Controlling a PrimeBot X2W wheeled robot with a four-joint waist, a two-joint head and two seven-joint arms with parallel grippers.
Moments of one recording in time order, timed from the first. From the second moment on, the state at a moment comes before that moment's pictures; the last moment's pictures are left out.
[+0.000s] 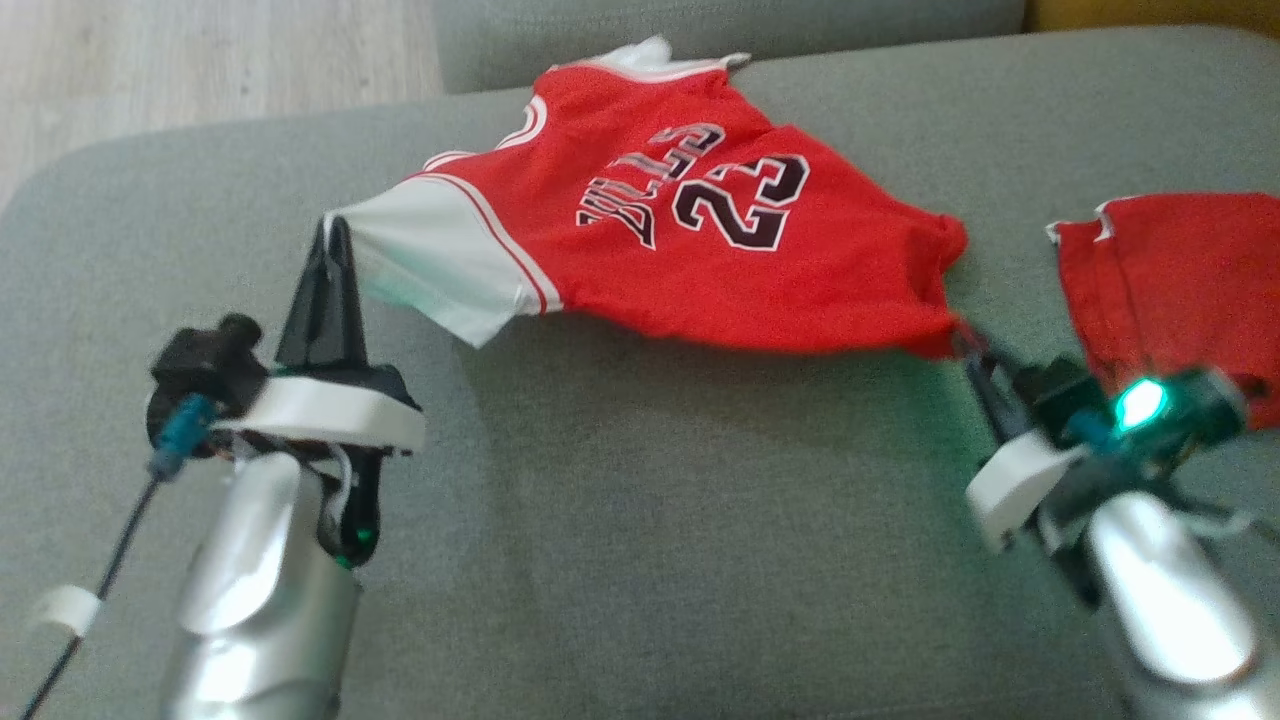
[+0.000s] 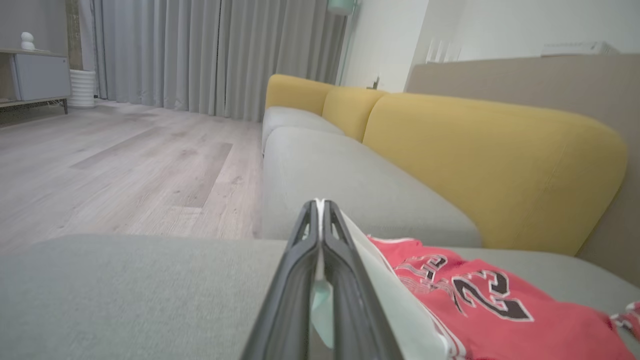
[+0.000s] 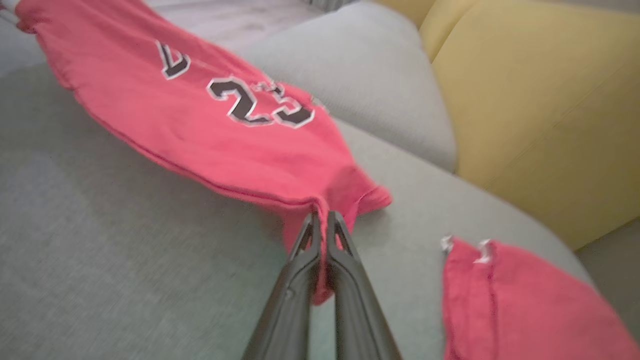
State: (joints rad) left arm -0.49 0.09 -0.15 0.56 -0.35 -0.07 -0.25; right arm -0.28 -0.21 0.20 0.42 -0.17 0.13 -0.04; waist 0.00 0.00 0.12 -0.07
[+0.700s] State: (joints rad) left arm -0.65 0.21 0.04 -0.08 -0.61 -0.05 0.08; right arm -0.64 -0.54 0.31 0.06 0.01 0.13 -0.01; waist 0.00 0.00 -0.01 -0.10
